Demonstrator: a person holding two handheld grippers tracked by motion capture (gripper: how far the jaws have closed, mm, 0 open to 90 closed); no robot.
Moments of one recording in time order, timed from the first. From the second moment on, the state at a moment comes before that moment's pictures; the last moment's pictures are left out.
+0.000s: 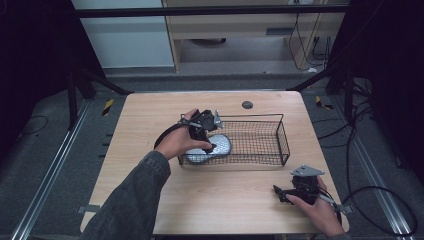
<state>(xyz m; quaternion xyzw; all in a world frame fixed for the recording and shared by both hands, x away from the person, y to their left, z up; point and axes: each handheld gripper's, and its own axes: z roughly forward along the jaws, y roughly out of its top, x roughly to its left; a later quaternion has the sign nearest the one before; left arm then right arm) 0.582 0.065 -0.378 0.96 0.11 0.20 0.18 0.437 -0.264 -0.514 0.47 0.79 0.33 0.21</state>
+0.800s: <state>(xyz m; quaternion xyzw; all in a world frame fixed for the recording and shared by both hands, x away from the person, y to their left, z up) 0.554 0.063 -0.365 0.95 0.11 0.21 0.22 0.437 -0.264 -0.514 0.47 0.79 0.33 0.21</state>
